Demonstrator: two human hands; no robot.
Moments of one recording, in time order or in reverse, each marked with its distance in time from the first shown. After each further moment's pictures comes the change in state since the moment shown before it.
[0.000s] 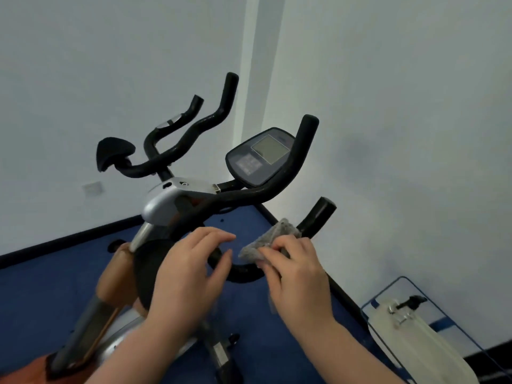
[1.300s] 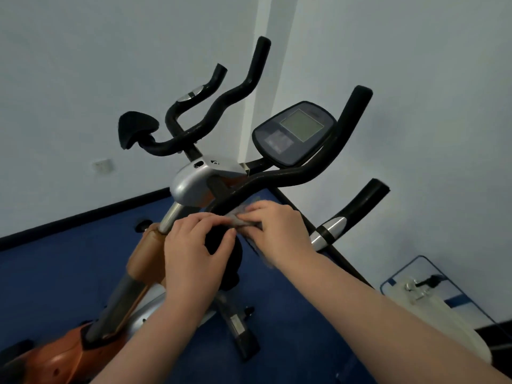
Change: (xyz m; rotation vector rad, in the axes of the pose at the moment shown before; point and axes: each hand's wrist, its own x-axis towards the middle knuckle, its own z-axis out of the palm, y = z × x) left_hand -0.008 -0.057 -0.018 -0.040 0.046 -0.313; right_hand 0.063 -0.053 0.065 0.189 -0.408 0.008
